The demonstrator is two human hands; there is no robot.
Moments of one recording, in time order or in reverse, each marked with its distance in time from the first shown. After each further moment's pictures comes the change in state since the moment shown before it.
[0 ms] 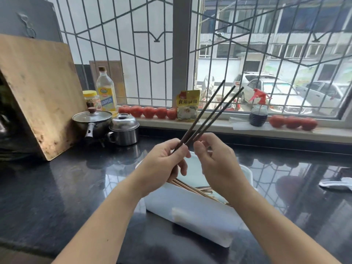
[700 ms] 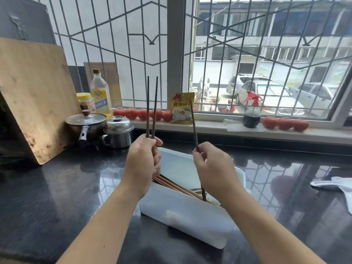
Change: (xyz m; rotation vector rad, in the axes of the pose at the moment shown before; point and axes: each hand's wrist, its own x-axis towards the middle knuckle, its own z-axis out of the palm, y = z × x) left_hand 0.009 -0.005 0.000 -0.328 0.459 -0.054; right_hand -0.003 0.004 -0.004 -0.273 0.016 0.111
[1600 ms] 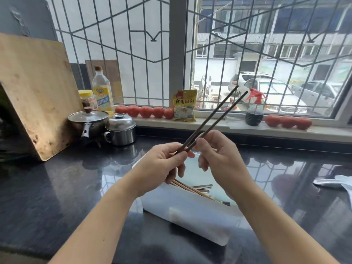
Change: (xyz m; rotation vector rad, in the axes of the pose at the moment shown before) left_hand -0.008 0.002 -0.007 0.382 -0.550 0.051; right_hand 0.000 -0.008 -0.014 0.633 -0.083 -0.024
